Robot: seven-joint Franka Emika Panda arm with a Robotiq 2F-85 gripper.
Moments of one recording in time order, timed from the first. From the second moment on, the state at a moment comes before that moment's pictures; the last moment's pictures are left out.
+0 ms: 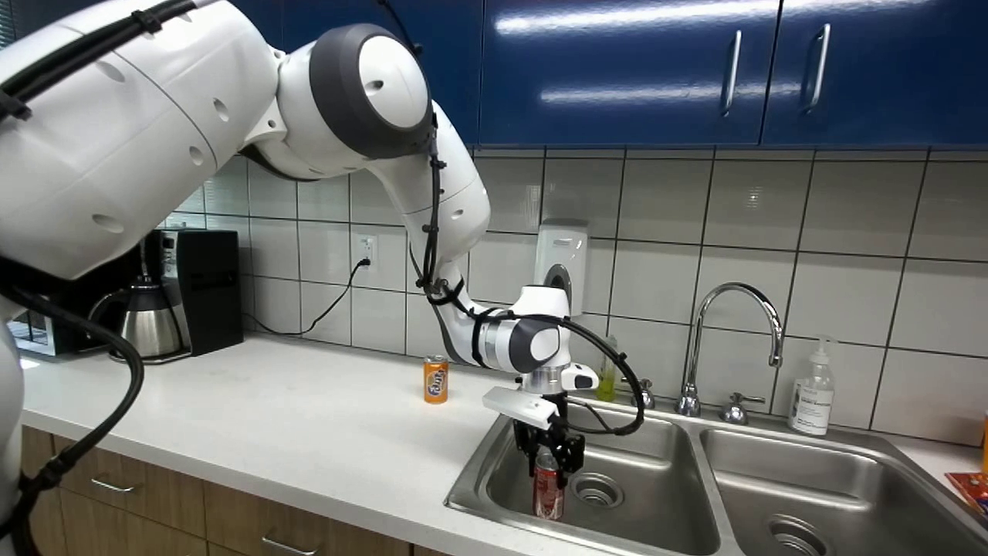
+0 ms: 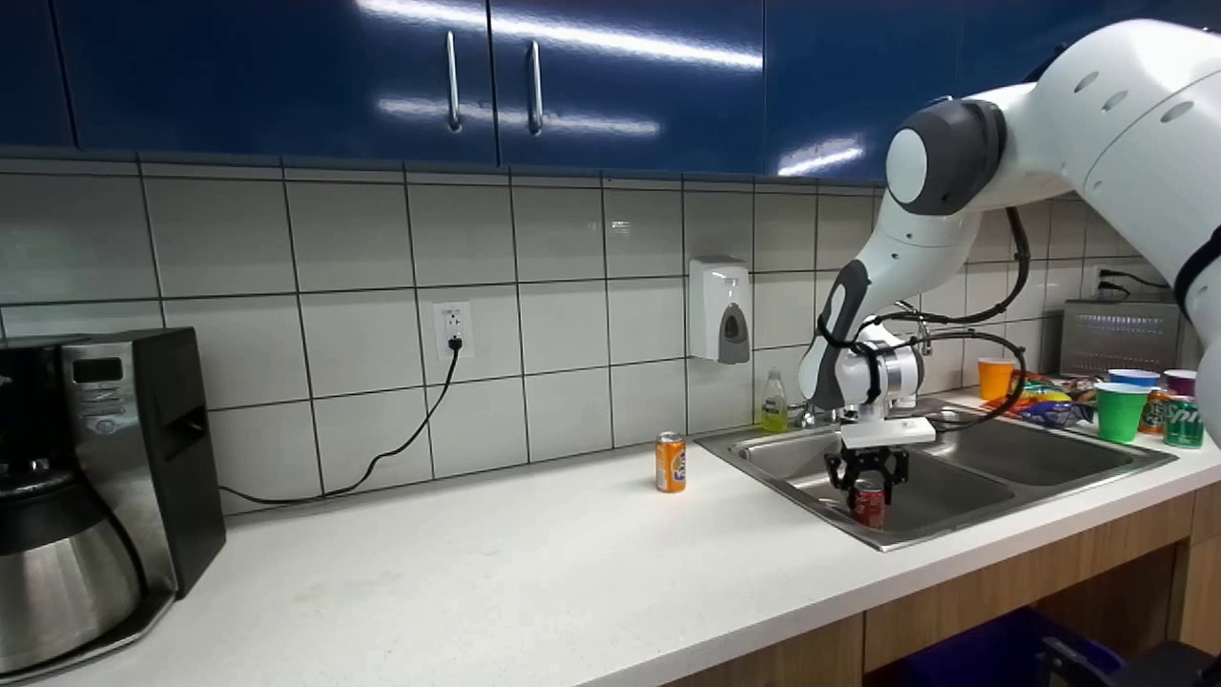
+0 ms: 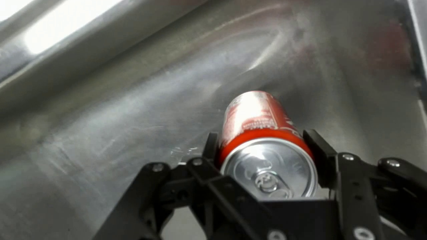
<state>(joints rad) -0.24 0.76 -0.20 -1.81 0.04 2.58 0.01</state>
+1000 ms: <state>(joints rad) -0.20 0.34 -0.21 -2.12 0.03 2.52 0.01</state>
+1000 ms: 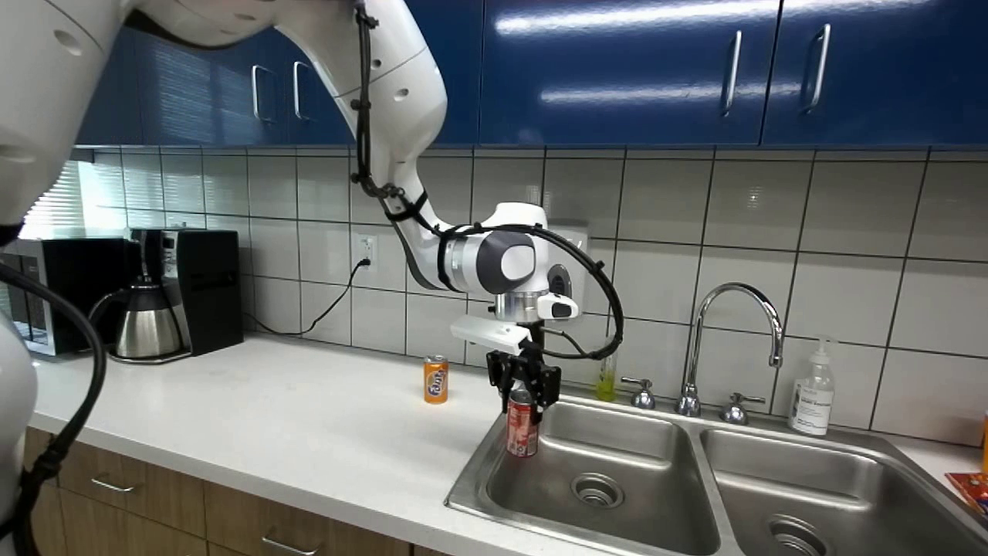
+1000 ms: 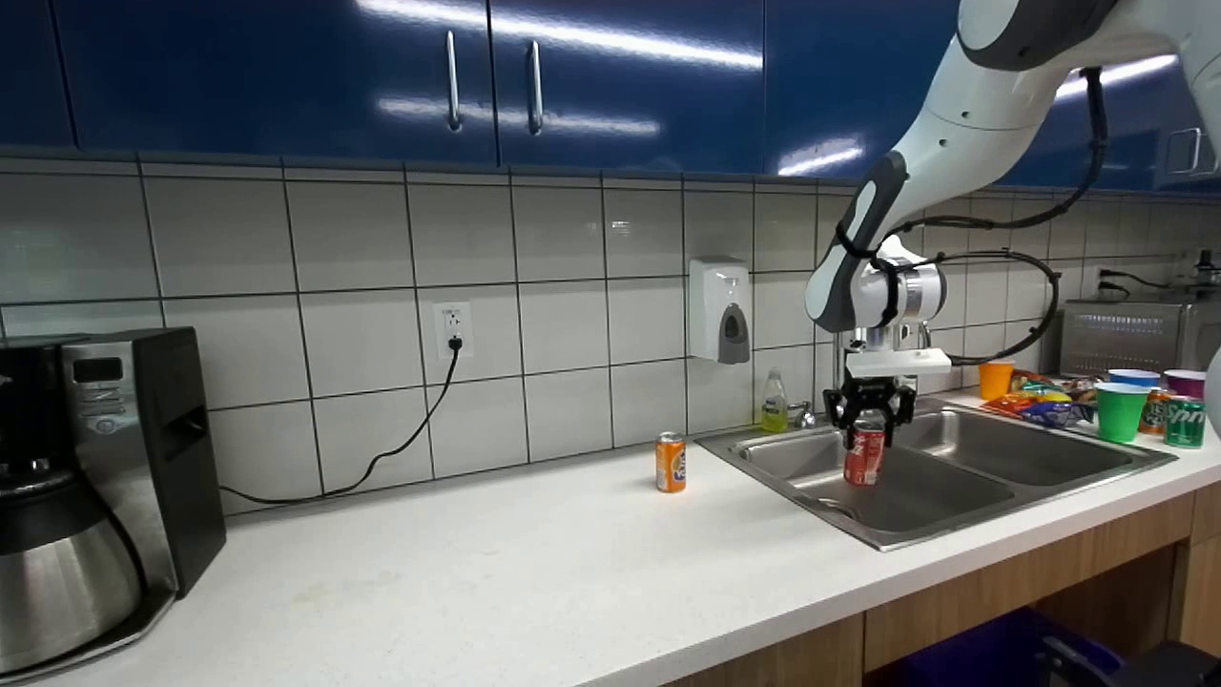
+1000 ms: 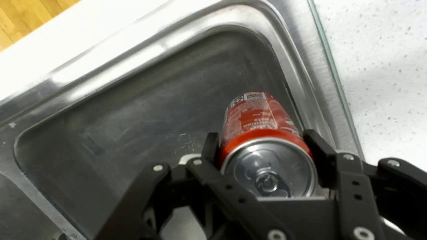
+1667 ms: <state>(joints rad) -0.12 0.17 -0.19 -2.26 -0.03 2.47 0.03</state>
